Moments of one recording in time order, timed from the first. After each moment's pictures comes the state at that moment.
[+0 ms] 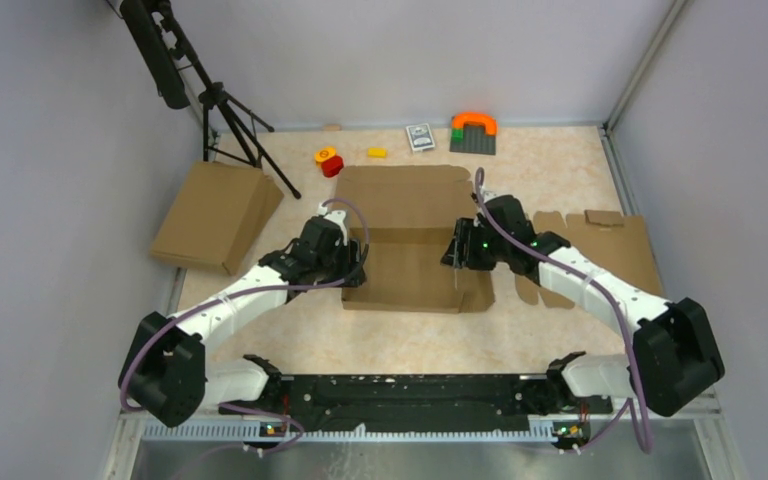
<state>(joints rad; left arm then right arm) -0.55 1.24 0.72 -0.34 0.05 -0.47 0.54 1.27 0.84 -0.35 -0.18 0.55</state>
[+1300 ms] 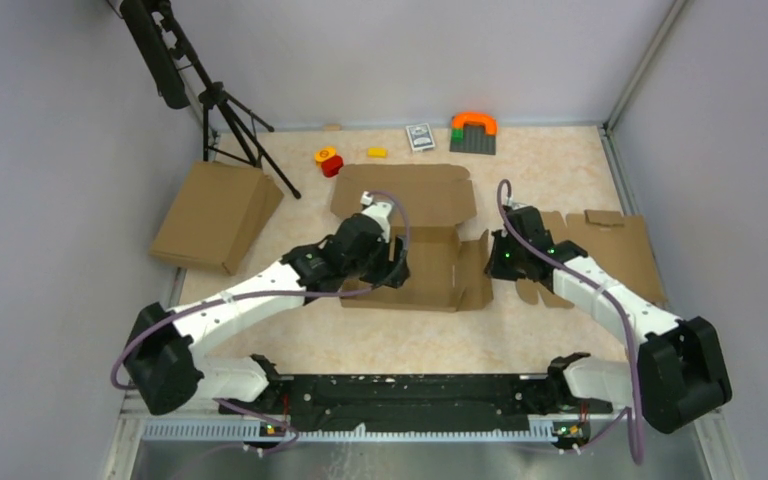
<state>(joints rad) -0.82 1.24 0.92 -0.40 -0.06 -0.50 0.41 1.22 0.72 -0.47 0.02 0.50</state>
